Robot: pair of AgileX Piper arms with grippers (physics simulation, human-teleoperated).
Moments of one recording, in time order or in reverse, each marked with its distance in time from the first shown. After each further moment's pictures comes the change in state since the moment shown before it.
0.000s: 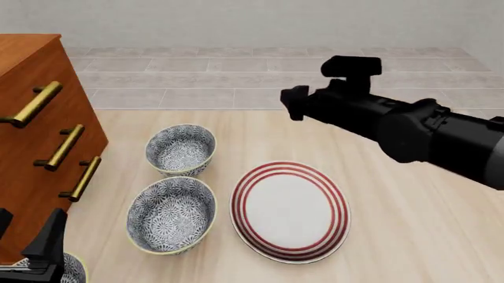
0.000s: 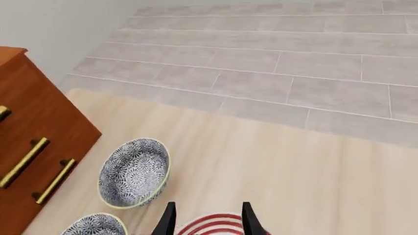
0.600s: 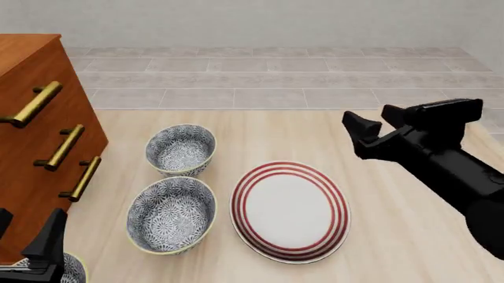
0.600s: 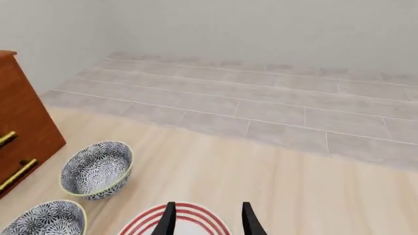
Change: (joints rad) left arm 0.000 0.000 0.000 0.000 0.000; right arm -0.138 -0.413 0.453 -0.246 -0.162
